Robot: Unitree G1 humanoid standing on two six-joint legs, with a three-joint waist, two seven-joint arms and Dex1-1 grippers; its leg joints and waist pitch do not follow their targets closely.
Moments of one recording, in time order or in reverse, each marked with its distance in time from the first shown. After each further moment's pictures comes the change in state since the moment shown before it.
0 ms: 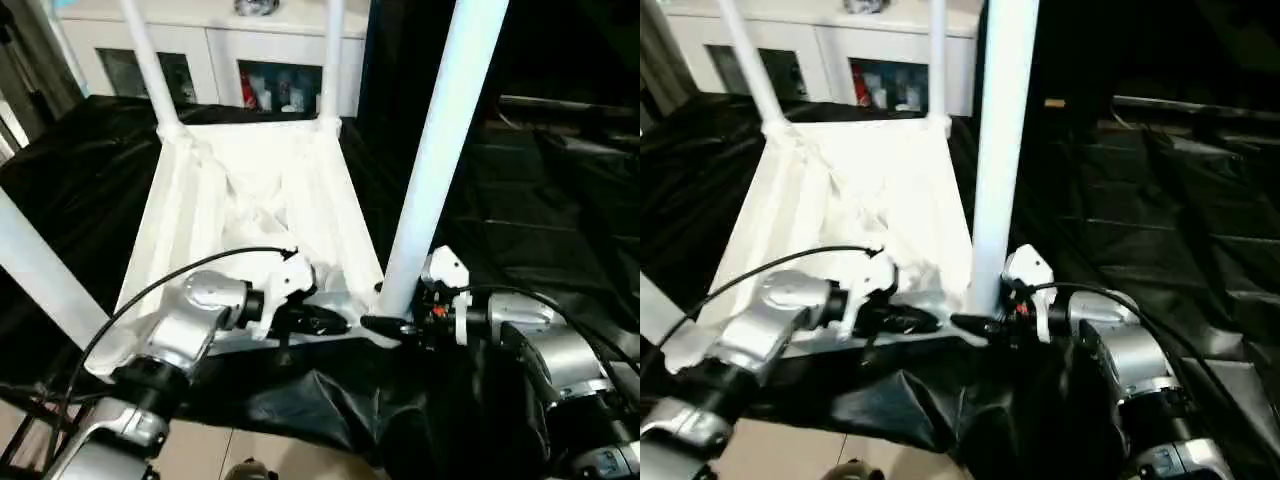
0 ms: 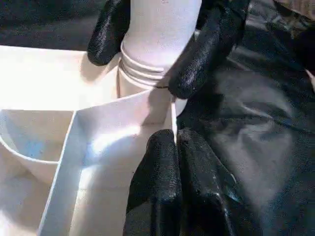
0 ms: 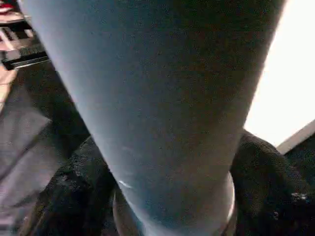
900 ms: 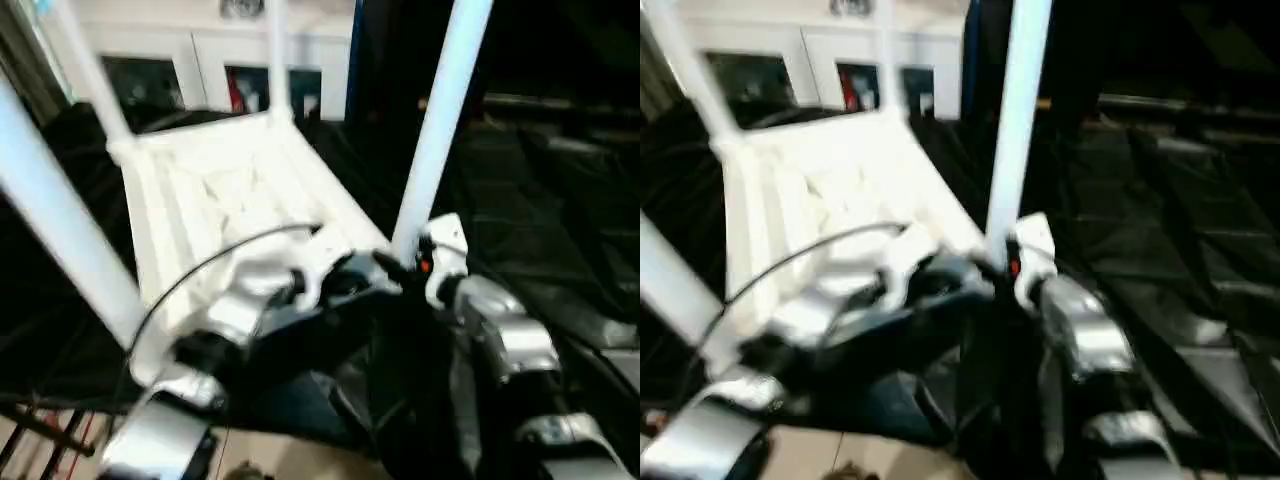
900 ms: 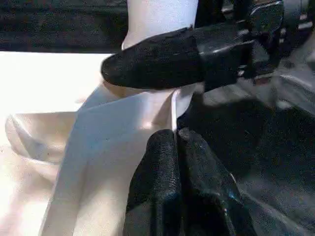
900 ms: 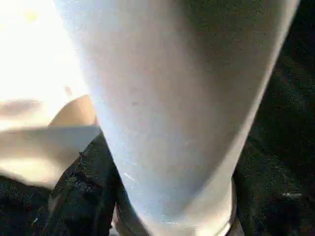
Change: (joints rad) left arm -0.202 -0.243 0.045 0.317 0.099 0.007 0.467; right arm -0.140 0.291 -0.178 0.238 -0.097 -0.006 -0.755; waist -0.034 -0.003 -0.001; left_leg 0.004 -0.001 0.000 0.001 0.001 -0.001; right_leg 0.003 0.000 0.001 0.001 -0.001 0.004
